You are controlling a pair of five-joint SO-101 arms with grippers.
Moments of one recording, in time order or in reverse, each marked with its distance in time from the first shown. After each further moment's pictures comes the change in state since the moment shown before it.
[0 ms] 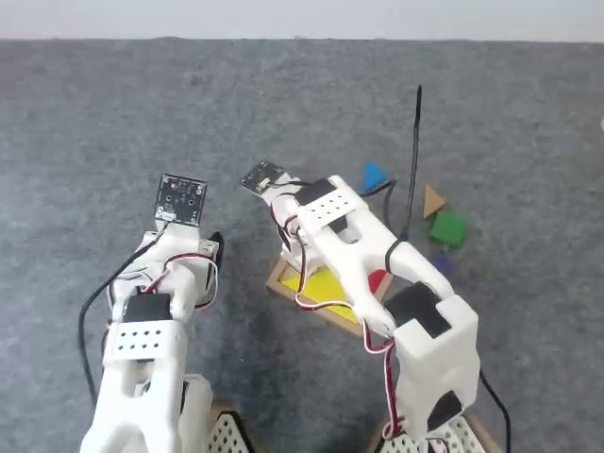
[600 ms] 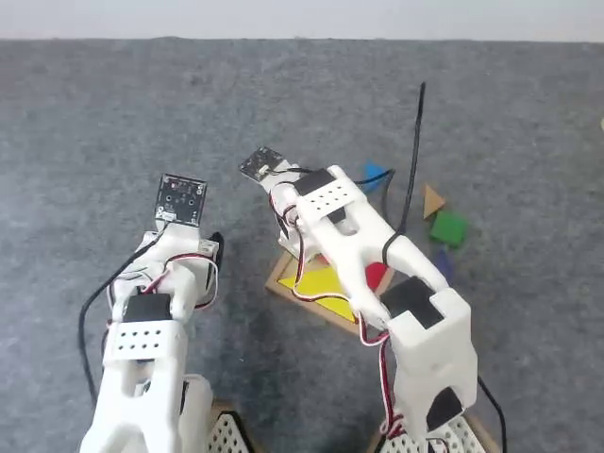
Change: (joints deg) left arm 0.0 0.0 0.0 0.0 0.0; right arm 0.6 3.3 -6.0 0.5 0.2
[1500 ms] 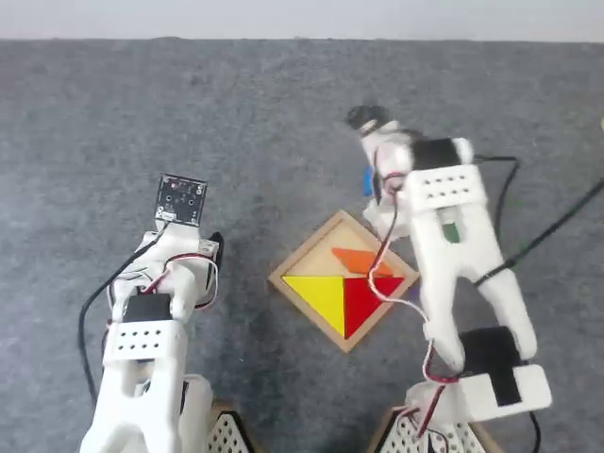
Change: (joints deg) left arm 0.0 0.0 0.0 0.0 0.0; right arm 20.4 -28.0 5.7 18.9 7.1
